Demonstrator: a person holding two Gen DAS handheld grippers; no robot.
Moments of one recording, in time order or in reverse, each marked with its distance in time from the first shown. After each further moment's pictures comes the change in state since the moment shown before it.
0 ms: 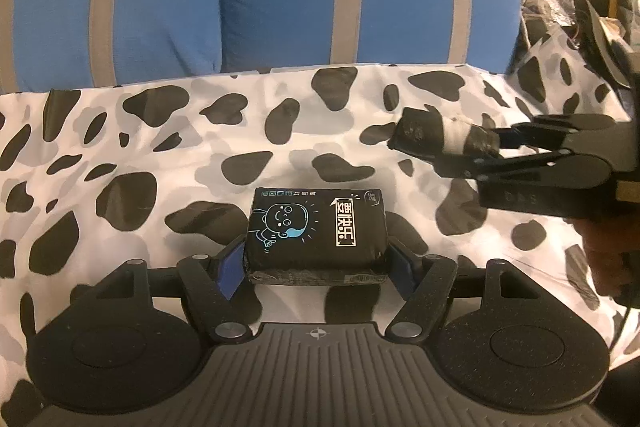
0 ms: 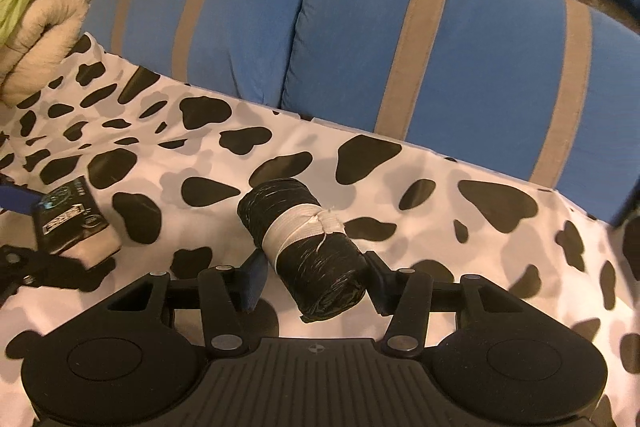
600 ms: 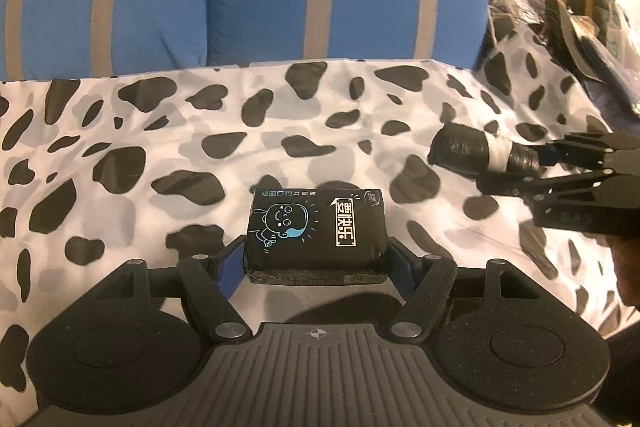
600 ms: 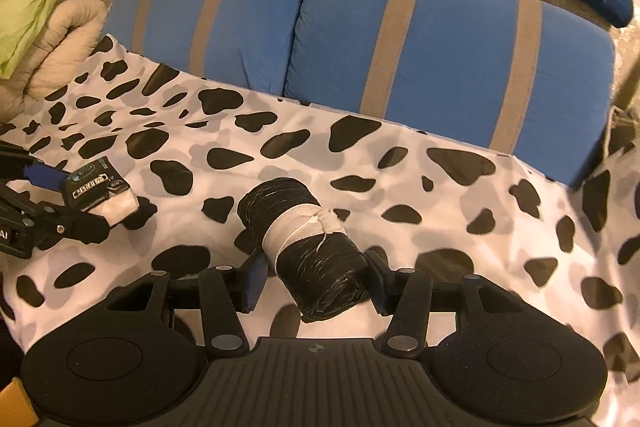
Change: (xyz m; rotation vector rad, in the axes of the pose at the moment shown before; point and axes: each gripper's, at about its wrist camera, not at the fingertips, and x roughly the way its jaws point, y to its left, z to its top) left arm -0.041 -0.027 -0.034 -0.004 -0.013 -0.038; right arm -0.098 -0.006 -0.046 0.018 0.003 0.004
